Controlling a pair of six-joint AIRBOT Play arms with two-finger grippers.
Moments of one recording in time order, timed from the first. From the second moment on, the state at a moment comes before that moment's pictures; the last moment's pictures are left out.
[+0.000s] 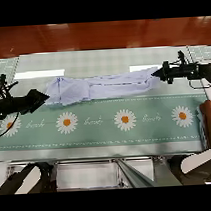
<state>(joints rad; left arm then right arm) 0.30 -0.95 0.66 0.83 -0.96 -1.38 -0.34 -1.84 1.36 -0.53 1.20 1.18</state>
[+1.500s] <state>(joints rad) -0.89 -2.16 2.07 0.74 -1.04 -1.65 -0.41 -0.92 1.21 -0.75 1.42 1.32</state>
